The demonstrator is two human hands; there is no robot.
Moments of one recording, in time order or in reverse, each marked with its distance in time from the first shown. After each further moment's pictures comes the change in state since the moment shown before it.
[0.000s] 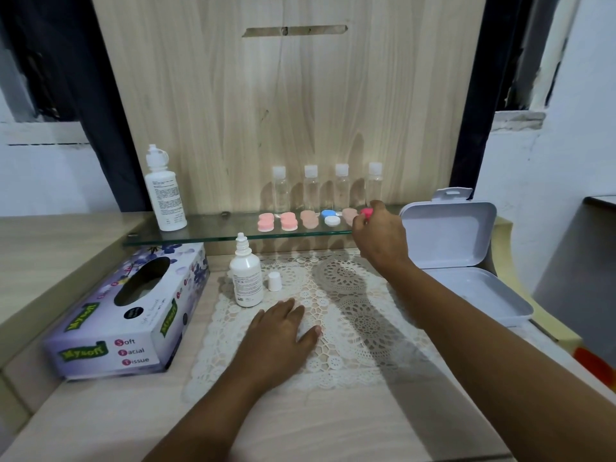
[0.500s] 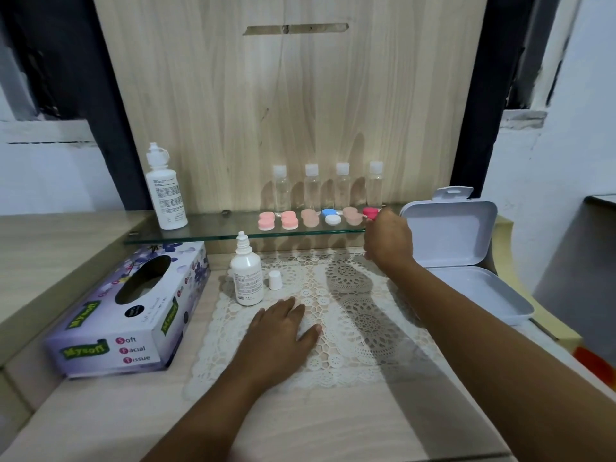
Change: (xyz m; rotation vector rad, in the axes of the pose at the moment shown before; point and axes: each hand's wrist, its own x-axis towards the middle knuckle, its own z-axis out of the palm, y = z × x) left_hand -0.001 0.001 -0.001 0.009 0.011 0.013; right_hand 0.008 0.013 0.003 -0.045 -0.091 0.145
